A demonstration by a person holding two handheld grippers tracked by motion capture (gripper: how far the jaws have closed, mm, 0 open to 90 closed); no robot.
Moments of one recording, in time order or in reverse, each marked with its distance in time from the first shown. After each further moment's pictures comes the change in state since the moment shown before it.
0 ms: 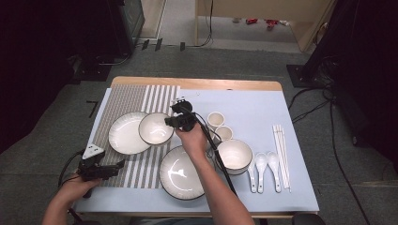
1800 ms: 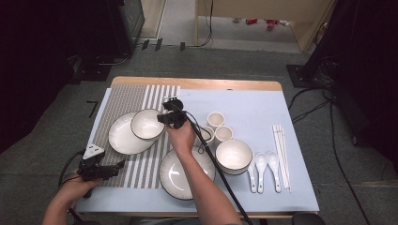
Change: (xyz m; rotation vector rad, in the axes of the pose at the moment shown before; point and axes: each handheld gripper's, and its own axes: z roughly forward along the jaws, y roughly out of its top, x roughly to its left) left arm -0.001 0.000 0.000 0.006 0.005 0.008; right arm 0.007 0.011 0.040 -0.028 -0.017 0.070
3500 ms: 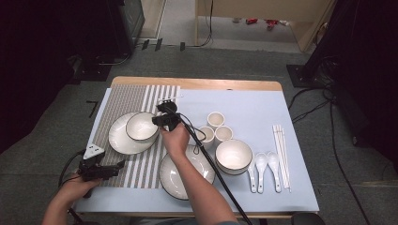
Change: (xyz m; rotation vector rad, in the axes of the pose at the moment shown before) left arm 0.000 0.000 0.000 0.000 0.004 0.006; right arm 0.010 -0.004 0.020 -0.001 -0.024 0.008
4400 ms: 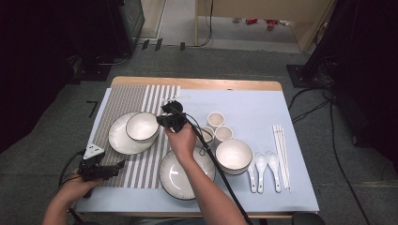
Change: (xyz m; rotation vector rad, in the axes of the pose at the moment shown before) left arm 0.000 0.000 0.000 0.002 0.000 0.000; right arm 0.001 -0.005 -0.037 -0.041 0.035 -0.062
